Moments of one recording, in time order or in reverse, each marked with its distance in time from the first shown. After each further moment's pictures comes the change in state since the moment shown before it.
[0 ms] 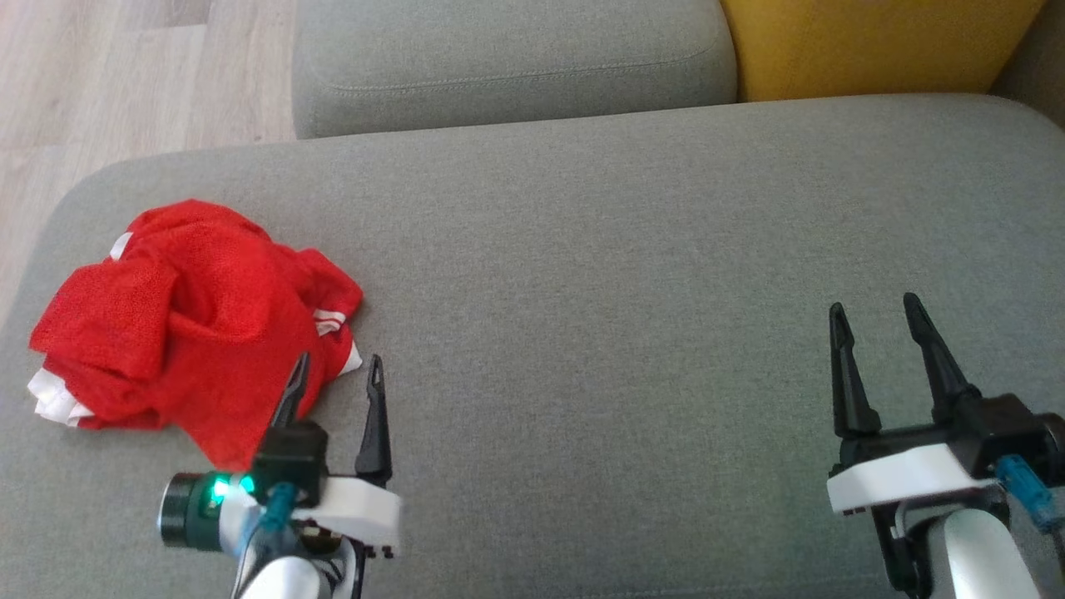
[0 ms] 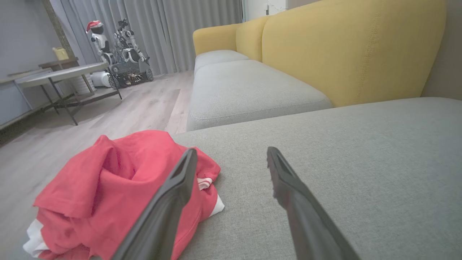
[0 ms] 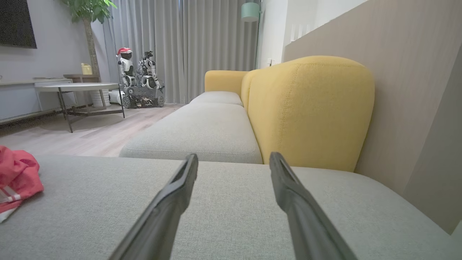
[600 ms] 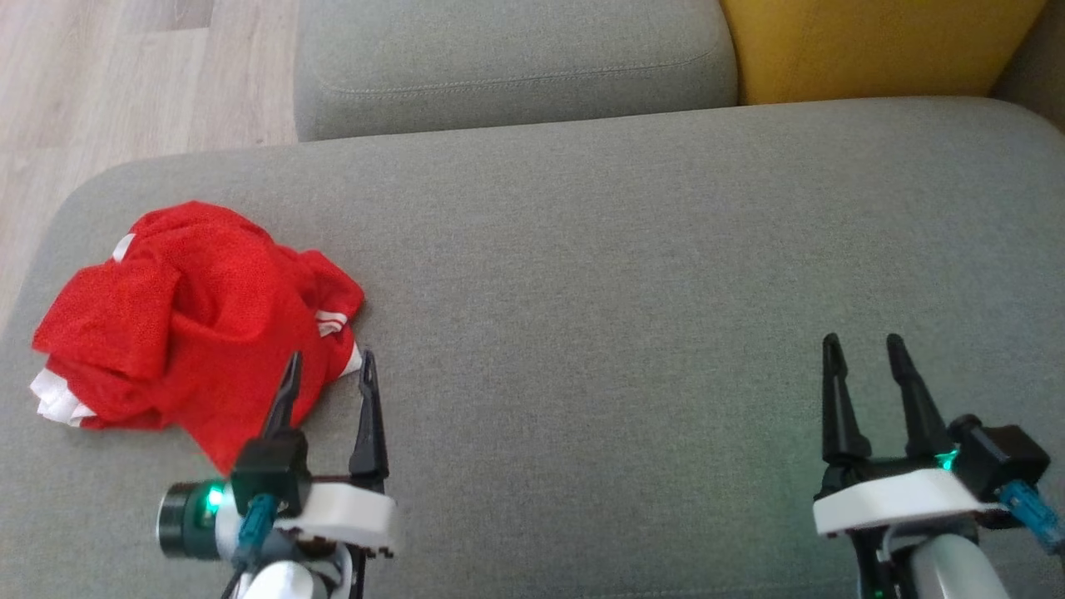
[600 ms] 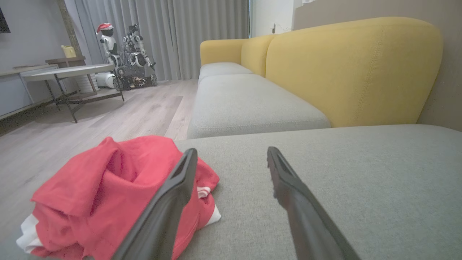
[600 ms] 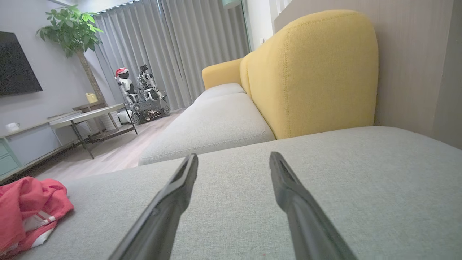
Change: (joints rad) left arm 0.022 -0.046 0.058 -0.024 -0.005 -0.028 -0.052; right arm 0.018 -0.001 0.038 0.102 0.227 0.000 -0.046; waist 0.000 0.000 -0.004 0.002
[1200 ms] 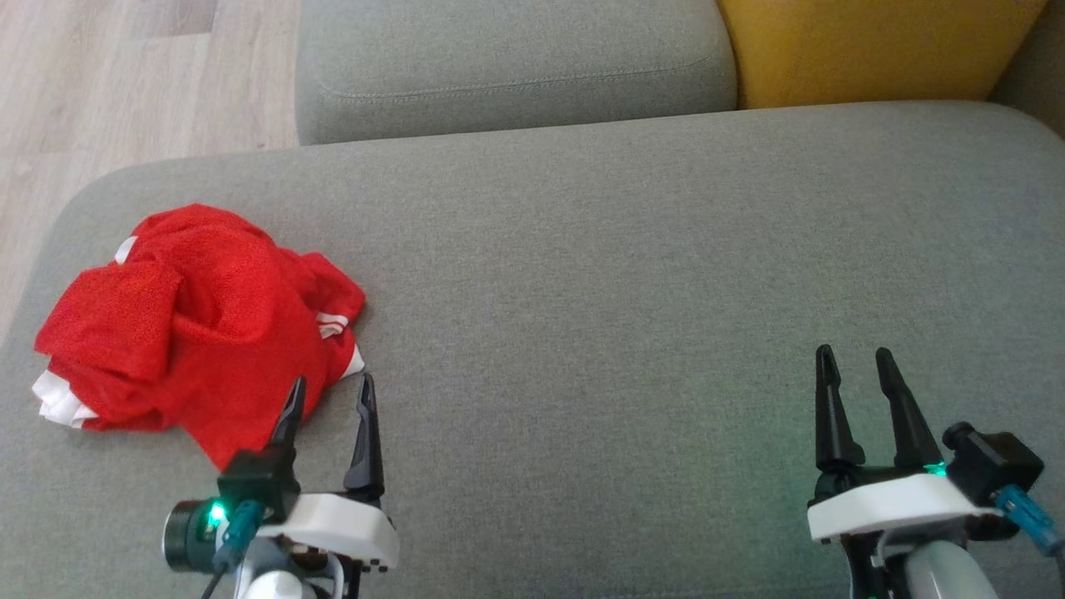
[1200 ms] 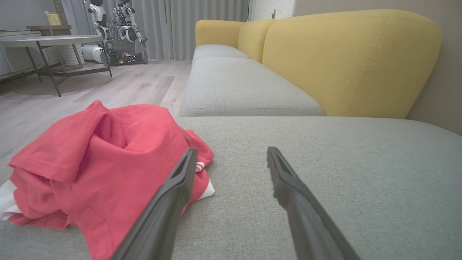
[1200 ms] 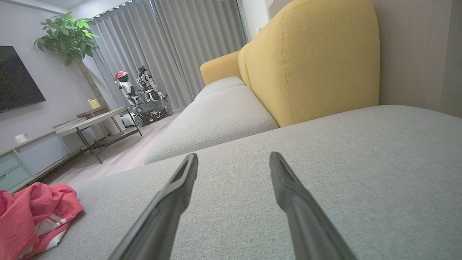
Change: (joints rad) left arm 0.045 -0.106 0.153 0.102 0.029 -0.192 -0.001; right arm -0.003 0.000 0.031 0.053 0.096 0.000 -0.005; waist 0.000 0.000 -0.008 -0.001
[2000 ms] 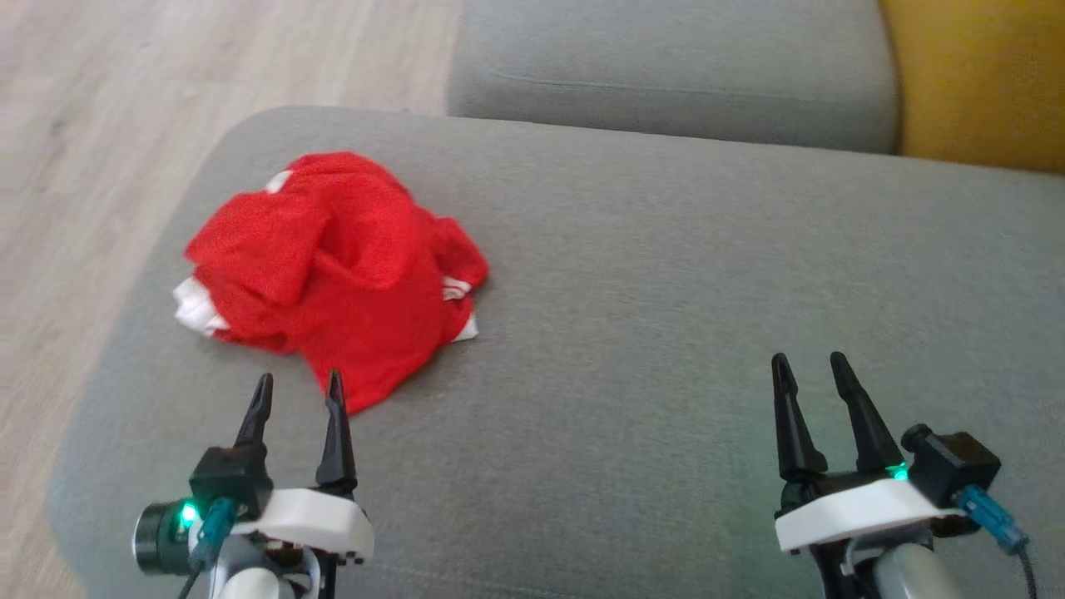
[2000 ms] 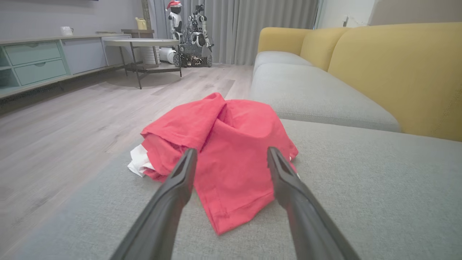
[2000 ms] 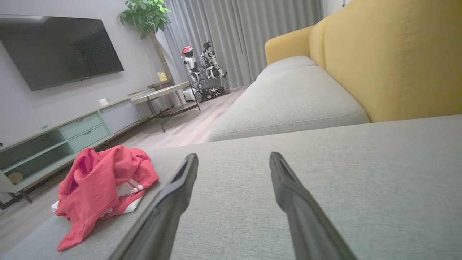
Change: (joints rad) left arm 0.000 -0.020 0.091 0.009 0.050 -0.021 0.000; right arm 0.001 -0.001 0.086 0.002 0.003 0.000 0.000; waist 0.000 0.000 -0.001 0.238
